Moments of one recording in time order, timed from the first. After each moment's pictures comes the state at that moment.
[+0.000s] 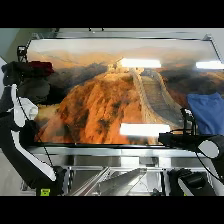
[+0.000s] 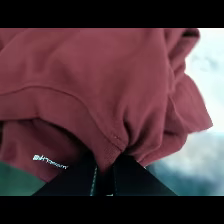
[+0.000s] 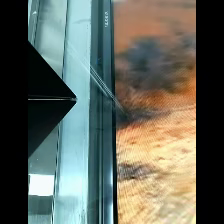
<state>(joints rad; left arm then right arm) 0.31 -1.99 1.96 -1.67 0.91 1.84 0.26 -0.53 0.54 -1.30 1.23 1.94</state>
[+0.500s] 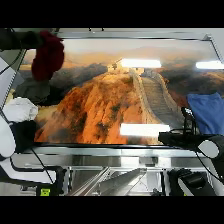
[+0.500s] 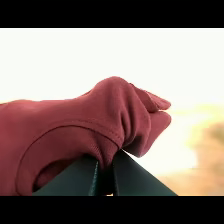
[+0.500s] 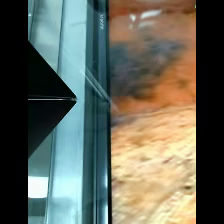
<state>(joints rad) 0.09 -1.53 2.00 -2.05 1.18 1.82 0.26 -0.53 0.54 -1.30 1.20 1.94</state>
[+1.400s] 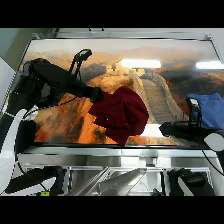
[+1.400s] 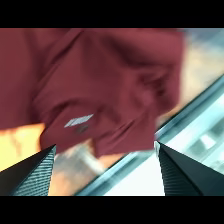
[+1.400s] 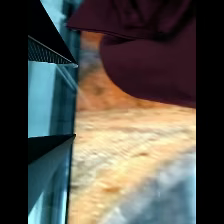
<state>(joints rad) -0.34 -1.29 1.43 -2.02 1.40 1.72 0.16 -0.61 0.66 -1.31 1.17 1.78</state>
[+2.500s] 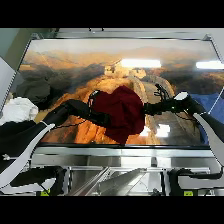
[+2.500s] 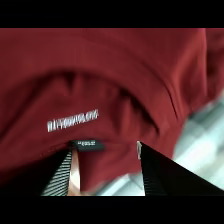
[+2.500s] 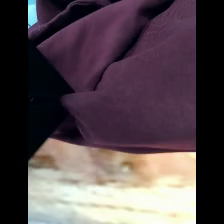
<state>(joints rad) -0.44 -1.41 0.89 -2.32 0.89 1.88 0.04 -1.53 0.96 -0.69 1.02 1.07</state>
